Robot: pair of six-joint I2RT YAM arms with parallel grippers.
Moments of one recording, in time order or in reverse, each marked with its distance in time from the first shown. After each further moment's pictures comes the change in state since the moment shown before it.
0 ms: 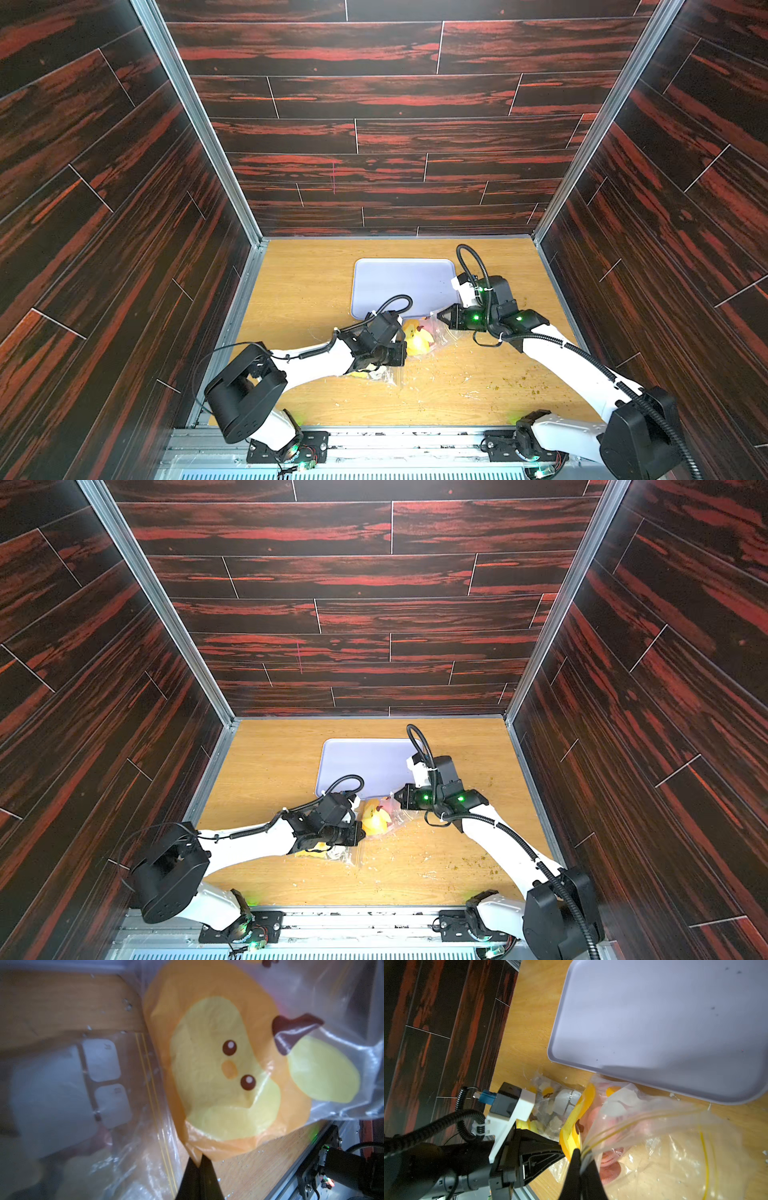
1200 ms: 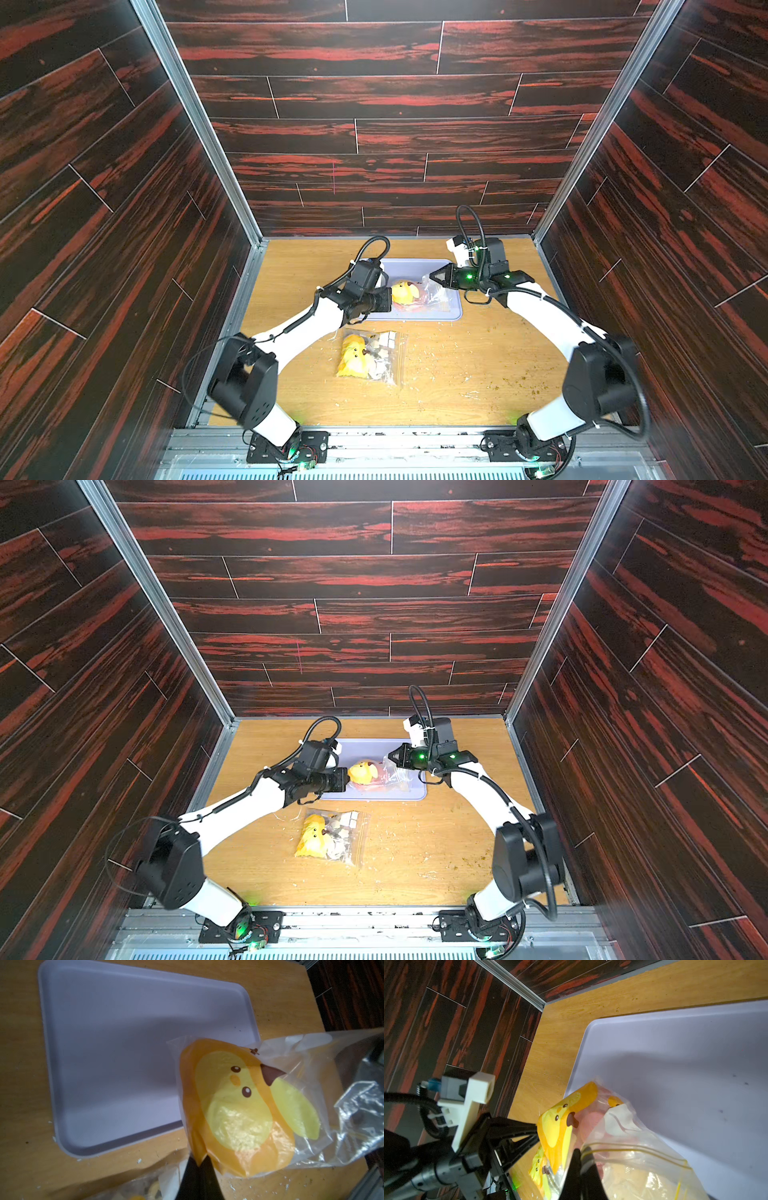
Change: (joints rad) left arm 0.274 0.100 0.394 -0.197 -0.069 0.240; right arm -0.117 0.366 0.354 0.100 -0.142 -0.034
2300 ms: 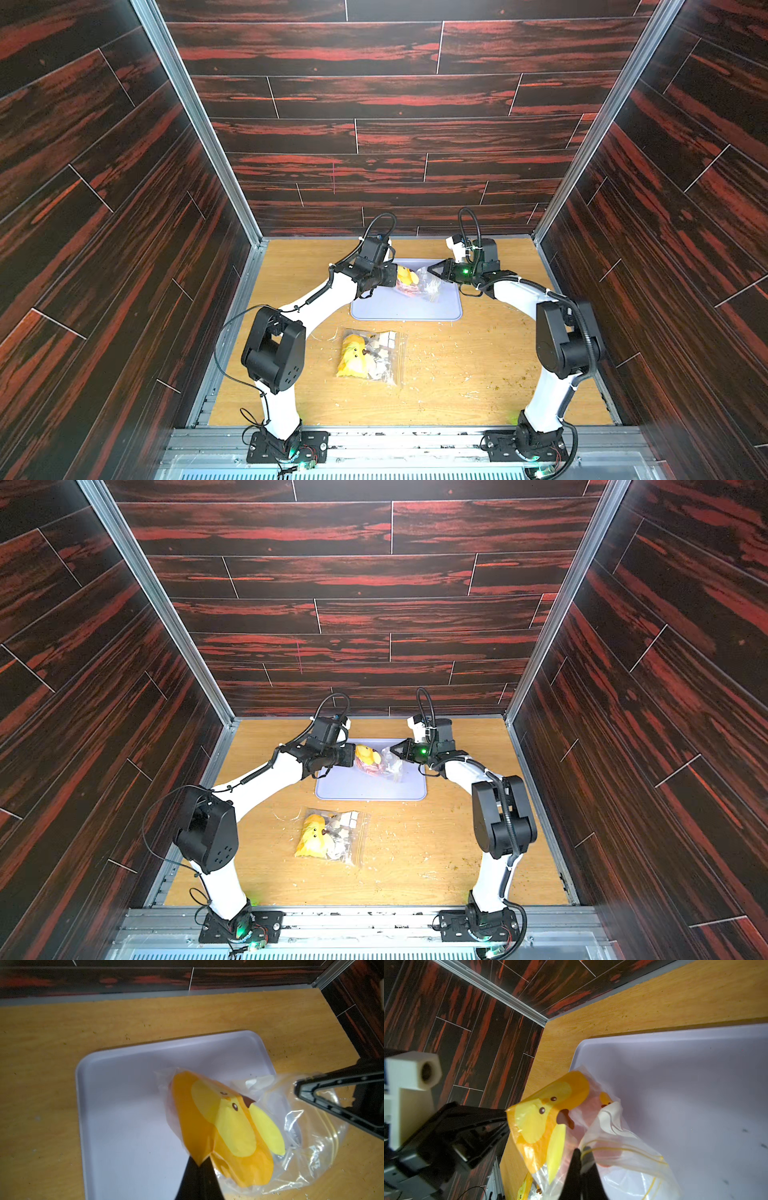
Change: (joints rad) left arm 0.051 0.233 0.304 0.004 -0.085 0.176; right arm -0.095 0.287 0.032 0.336 -0.151 0.077
